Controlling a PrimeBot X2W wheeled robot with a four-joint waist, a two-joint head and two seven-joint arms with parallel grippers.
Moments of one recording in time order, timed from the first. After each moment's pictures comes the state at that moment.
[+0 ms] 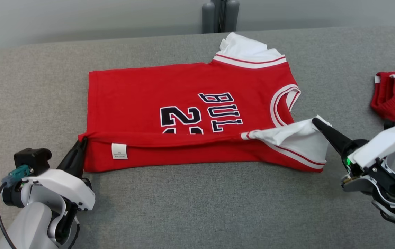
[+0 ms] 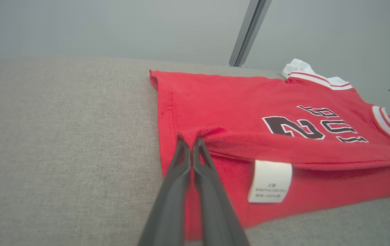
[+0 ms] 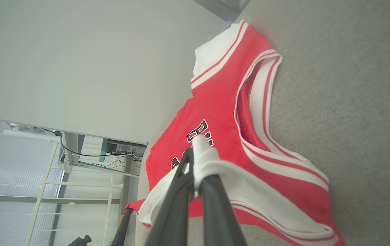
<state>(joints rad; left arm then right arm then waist) -0.35 0.34 -0.35 0.50 -0.66 -0.07 -0.14 -0.61 -0.65 0.89 0.25 1.97 0.13 -0.07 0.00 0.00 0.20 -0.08</state>
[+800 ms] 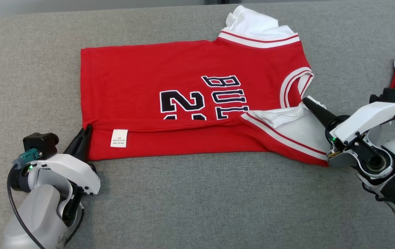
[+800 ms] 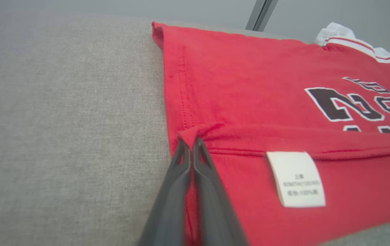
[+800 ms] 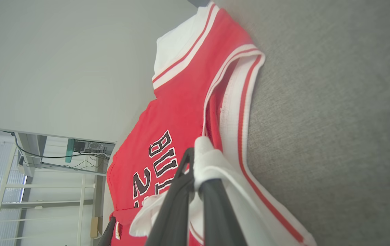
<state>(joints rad) -0.54 0.27 -0.41 0.80 -0.65 -0.12 -0.22 -0.79 -0.49 0.92 0.54 1.87 0.13 -0.01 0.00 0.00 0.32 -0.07</state>
